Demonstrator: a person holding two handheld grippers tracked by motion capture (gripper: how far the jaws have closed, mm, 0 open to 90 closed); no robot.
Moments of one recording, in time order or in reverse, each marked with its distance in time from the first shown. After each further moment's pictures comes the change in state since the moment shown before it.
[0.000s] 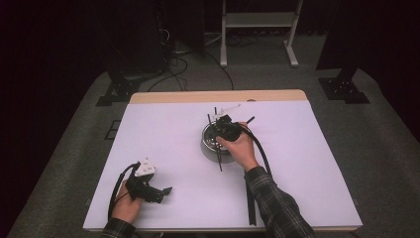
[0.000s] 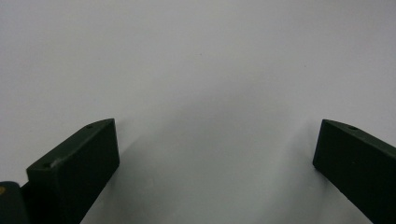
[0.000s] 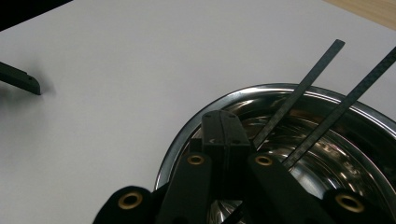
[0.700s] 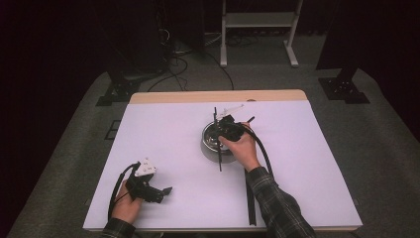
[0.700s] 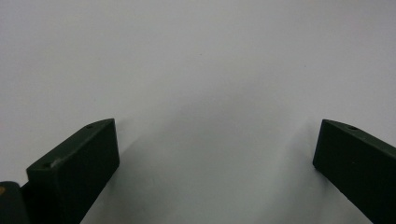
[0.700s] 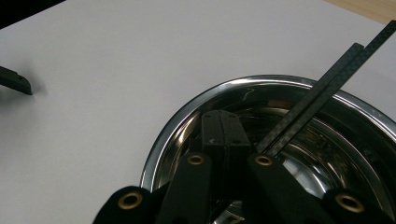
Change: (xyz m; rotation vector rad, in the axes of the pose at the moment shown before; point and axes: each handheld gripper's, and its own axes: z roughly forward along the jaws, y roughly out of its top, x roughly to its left) left arm 0.000 0.000 0.000 0.000 0.000 0.000; right arm -0.006 -0.005 -0.003 -0.003 -0.014 0.022
